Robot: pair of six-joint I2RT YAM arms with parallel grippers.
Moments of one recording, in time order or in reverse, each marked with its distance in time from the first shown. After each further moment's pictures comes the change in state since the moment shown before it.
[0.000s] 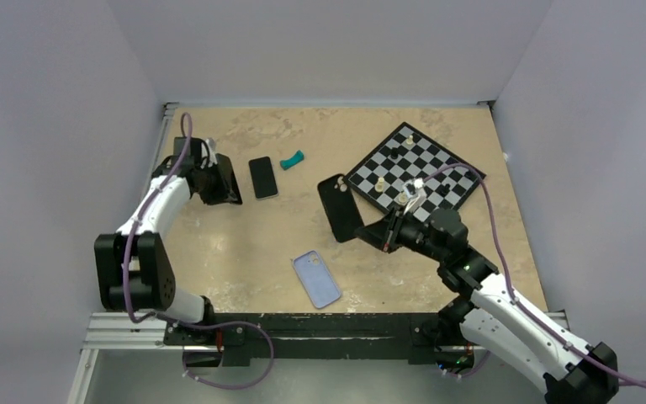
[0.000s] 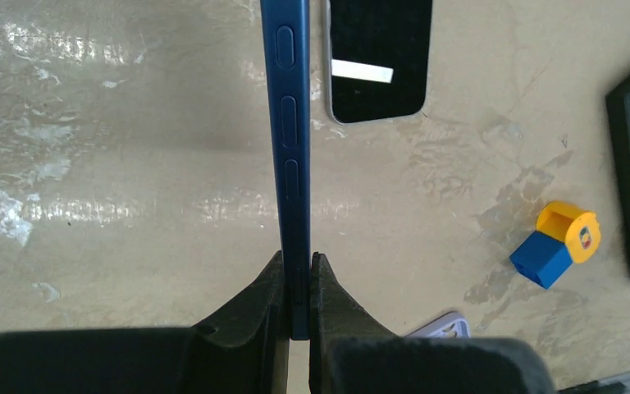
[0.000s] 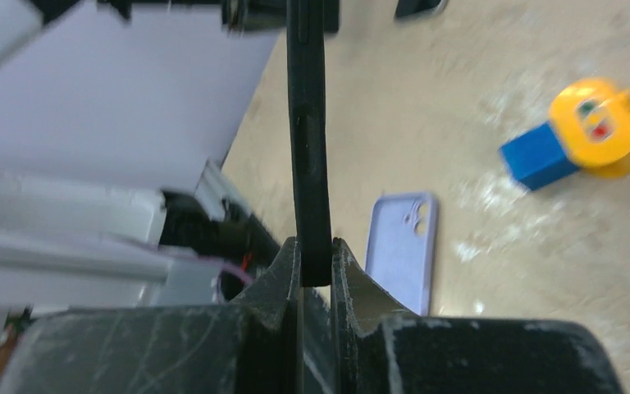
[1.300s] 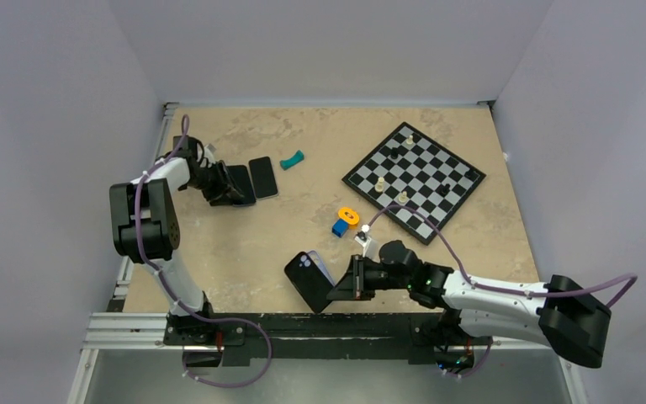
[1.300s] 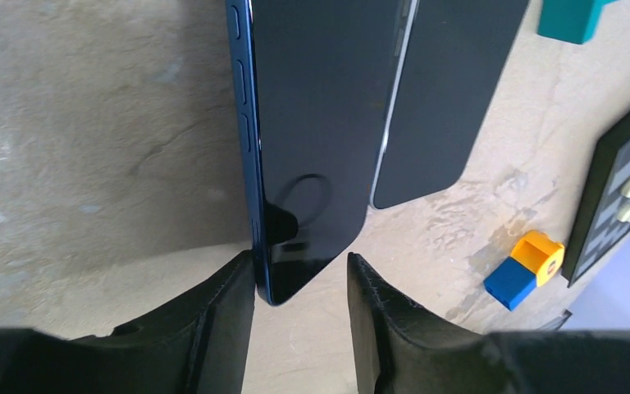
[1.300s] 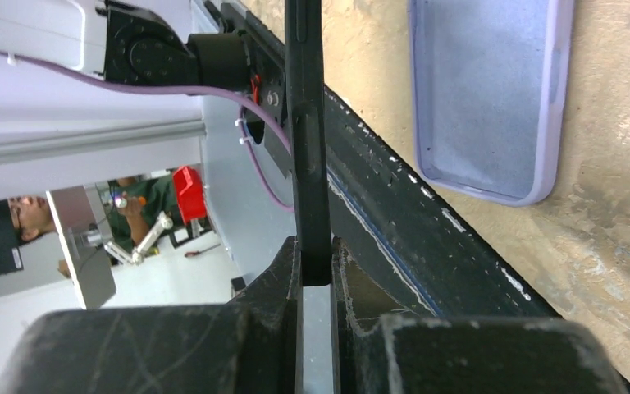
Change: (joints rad) left arm 0.159 0.440 0.172 0.041 0.271 -0.002; right arm 0.475 0.285 -0.216 0.226 -0.003 0.381
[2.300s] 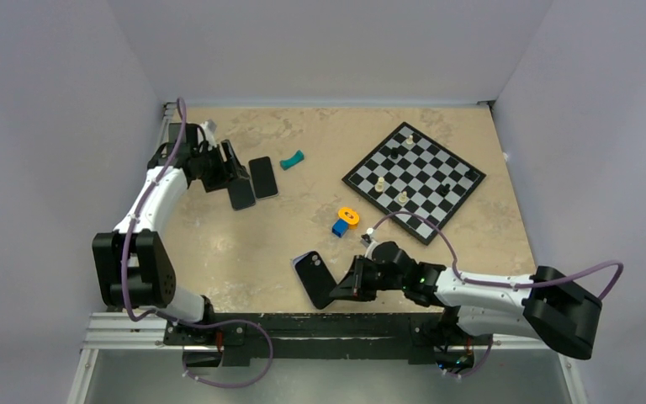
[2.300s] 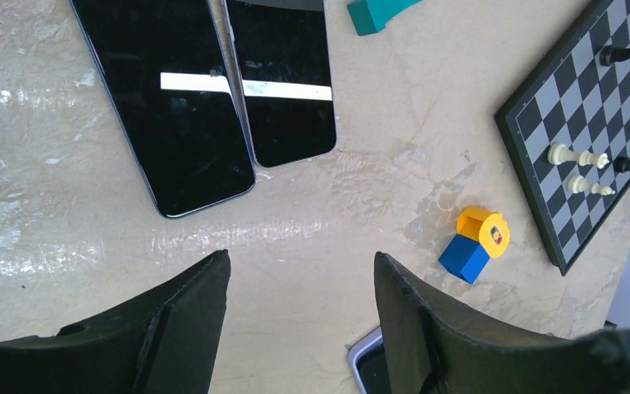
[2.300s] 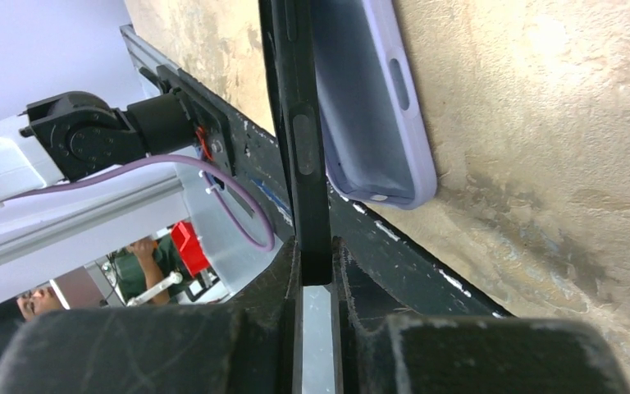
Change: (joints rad) left arm -0.107 -0.352 -0.022 -0.030 -0.121 -0.010; right arm 0.001 0.089 0.001 -0.065 0.113 0.136
